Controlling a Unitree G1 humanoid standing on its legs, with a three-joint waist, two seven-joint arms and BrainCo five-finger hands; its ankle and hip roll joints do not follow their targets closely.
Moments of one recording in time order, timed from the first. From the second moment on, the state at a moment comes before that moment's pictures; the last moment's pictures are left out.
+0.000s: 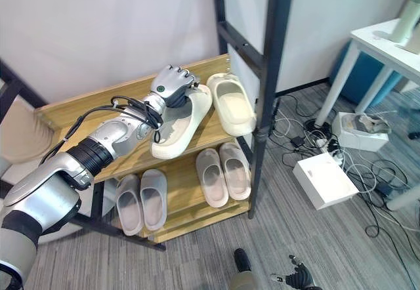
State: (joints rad) left arm -1.15 0.52 -0.88 0.71 0.69 -0.03 0.35; right arm 0.18 -0.43 0.18 0.86 0.10 -0.13 -0.13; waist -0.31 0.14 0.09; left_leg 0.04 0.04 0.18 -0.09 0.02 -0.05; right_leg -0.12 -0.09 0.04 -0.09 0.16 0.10
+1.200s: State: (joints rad) left arm -1.23 0.54 -0.86 0.68 0.57 -0.01 0.24; right arm 0.20 -0.47 0.15 0.81 0.14 -0.14 -0.10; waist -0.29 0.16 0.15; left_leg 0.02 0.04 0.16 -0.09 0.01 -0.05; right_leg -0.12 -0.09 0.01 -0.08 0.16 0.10
